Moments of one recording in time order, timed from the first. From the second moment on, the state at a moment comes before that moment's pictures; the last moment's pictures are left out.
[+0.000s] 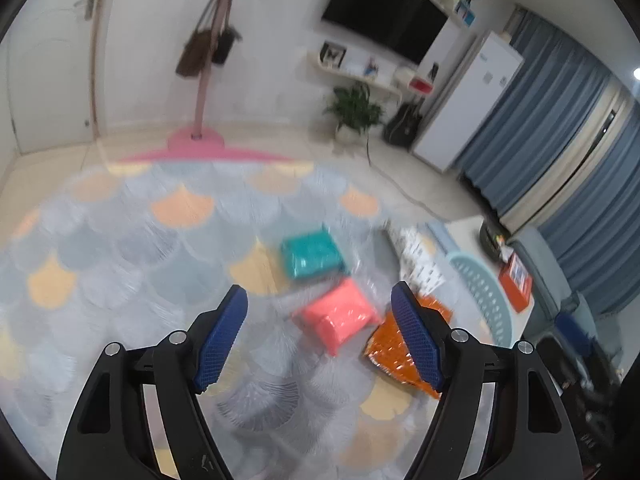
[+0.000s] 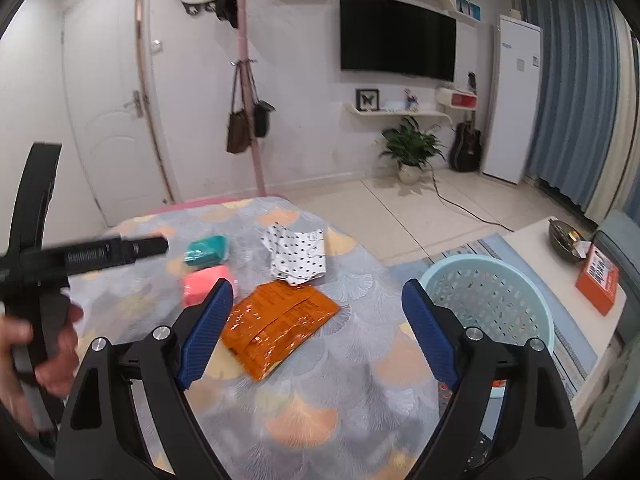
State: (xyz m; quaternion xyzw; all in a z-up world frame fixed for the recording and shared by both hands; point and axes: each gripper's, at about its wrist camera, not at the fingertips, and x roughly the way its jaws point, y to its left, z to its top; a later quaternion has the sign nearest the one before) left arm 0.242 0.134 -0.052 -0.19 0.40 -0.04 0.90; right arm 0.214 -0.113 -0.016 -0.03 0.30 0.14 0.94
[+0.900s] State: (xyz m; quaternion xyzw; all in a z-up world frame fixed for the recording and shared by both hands) left arm 0.239 0.113 -0.077 -0.14 0.36 -0.04 0.92; right arm 0.334 -0.055 -0.082 -0.02 0.40 0.17 0.90
